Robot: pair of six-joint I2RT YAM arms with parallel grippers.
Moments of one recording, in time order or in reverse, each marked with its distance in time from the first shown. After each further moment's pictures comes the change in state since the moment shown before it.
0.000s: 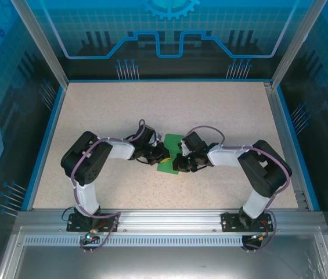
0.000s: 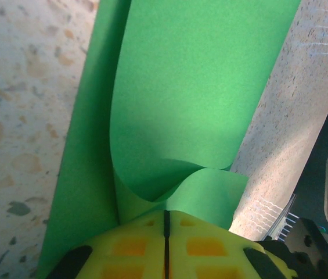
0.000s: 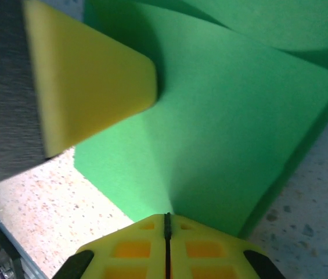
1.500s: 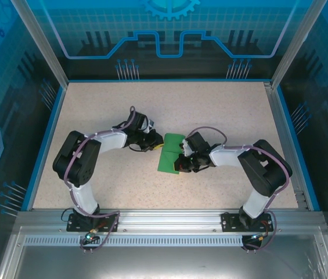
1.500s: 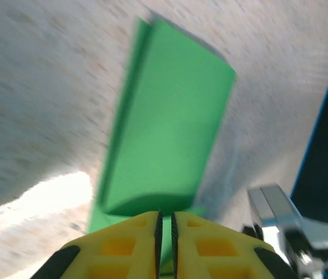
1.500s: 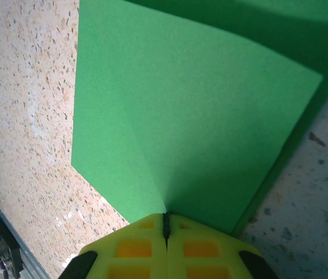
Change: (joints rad) left arm 0.103 -0.066 0.140 -0.210 0.011 0.117; right arm -0.035 0.002 -0.035 0.043 -0.050 -0.052
